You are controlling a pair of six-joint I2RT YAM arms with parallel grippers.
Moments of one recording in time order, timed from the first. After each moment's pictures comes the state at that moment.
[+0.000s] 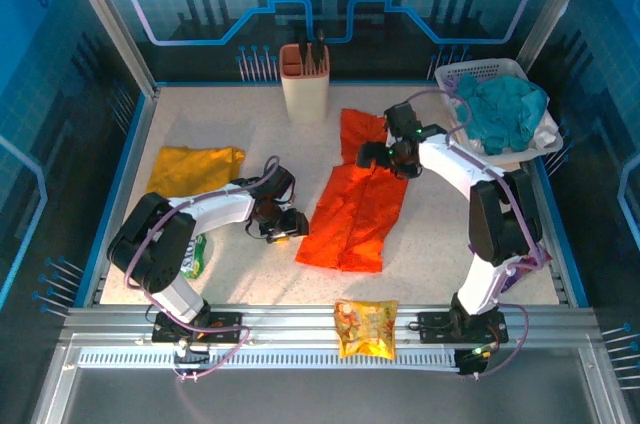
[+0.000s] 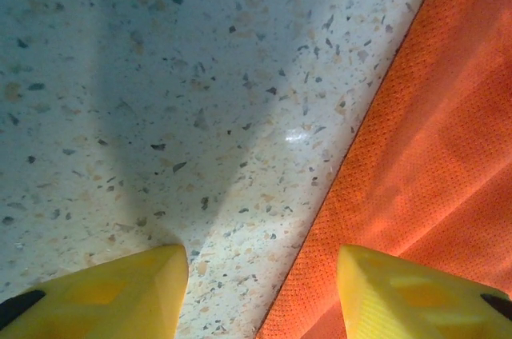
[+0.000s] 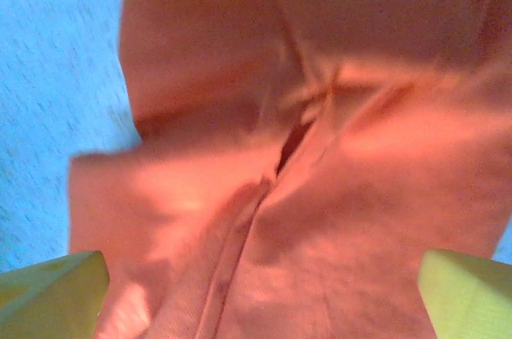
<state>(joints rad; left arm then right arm) -0.52 1.63 0.86 -0.54 0.34 -0.70 0.34 1.79 1.31 -0.64 -0.11 0.47</state>
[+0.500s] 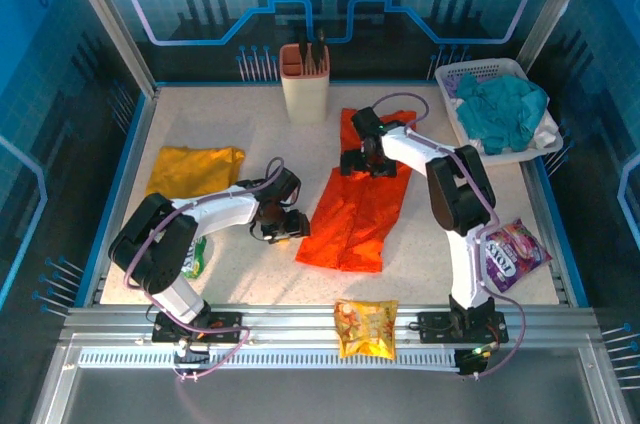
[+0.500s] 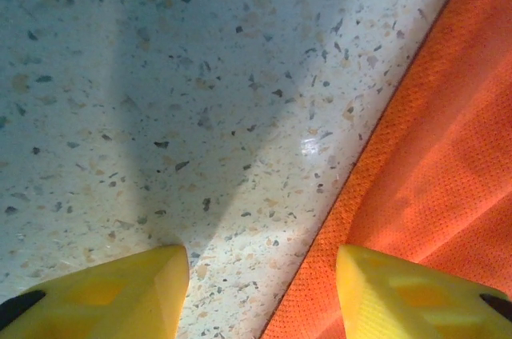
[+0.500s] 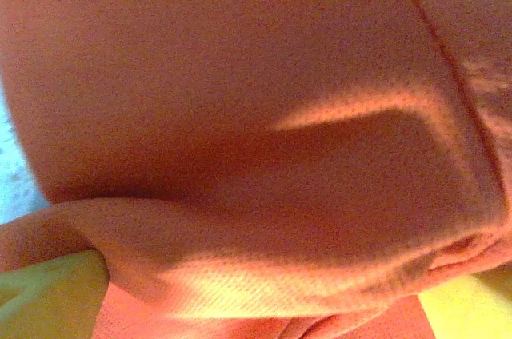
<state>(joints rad) -0.57 1.64 0.86 -0.54 0.26 -0.76 0.43 2.14 1.59 -0.74 0.03 0.46</state>
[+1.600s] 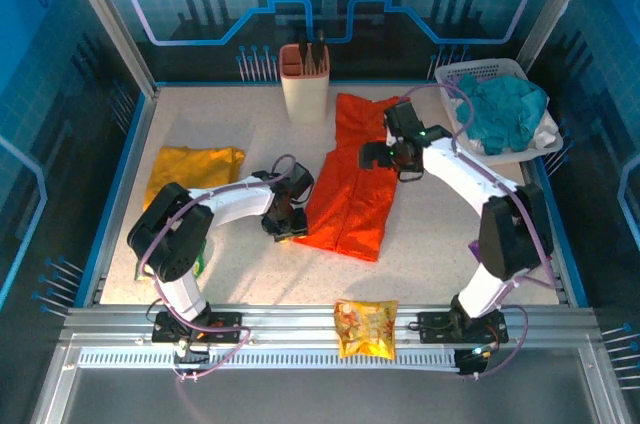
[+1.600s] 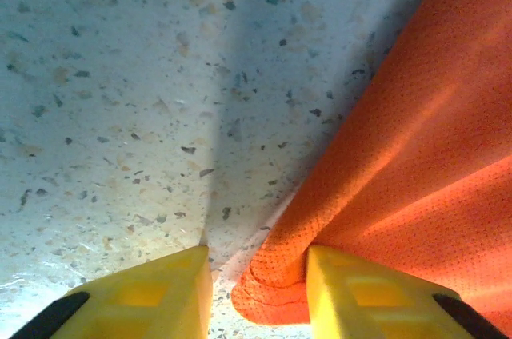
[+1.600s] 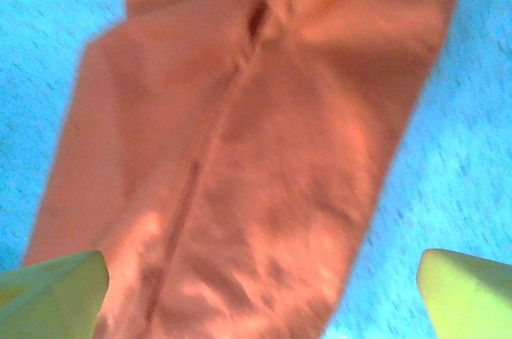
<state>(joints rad) -0.62 1.76 1.01 -0.71 0.17 -0.85 0.37 1.65 1.24 -0.68 0.00 0.40</state>
